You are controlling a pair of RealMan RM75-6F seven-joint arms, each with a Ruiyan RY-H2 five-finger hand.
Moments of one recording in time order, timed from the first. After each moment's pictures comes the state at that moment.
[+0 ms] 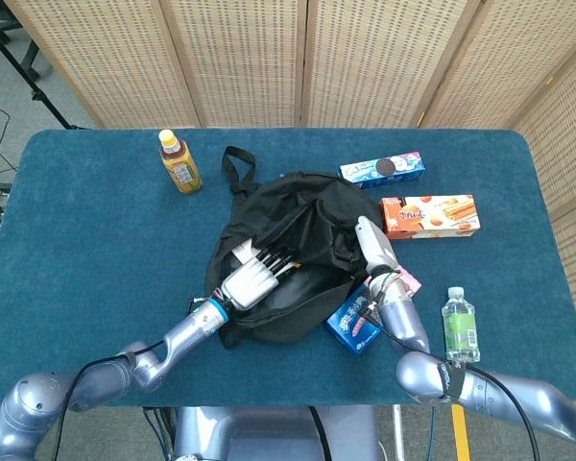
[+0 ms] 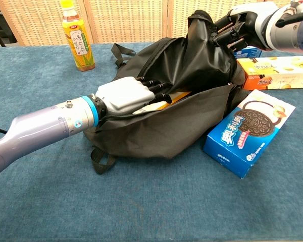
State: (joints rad) left arm -0.93 -1.93 -0.07 -0.88 1.55 0.89 0.22; right arm 0.84 -1.47 0.49 -1.77 -0.39 1.05 -0.17
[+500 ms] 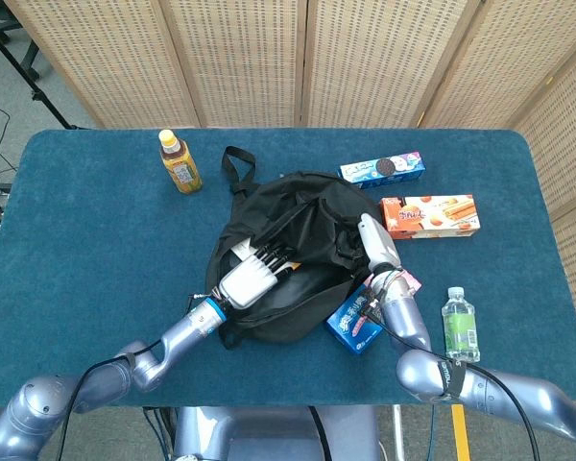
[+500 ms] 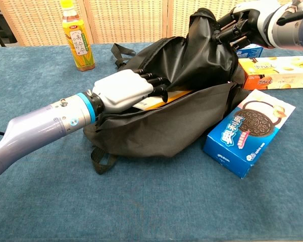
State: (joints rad) left arm -0.92 -1.97 -0.05 -0.80 1.61 1.03 0.11; right arm 0.85 -1.47 0.49 -1.75 -0.38 1.05 -0.16
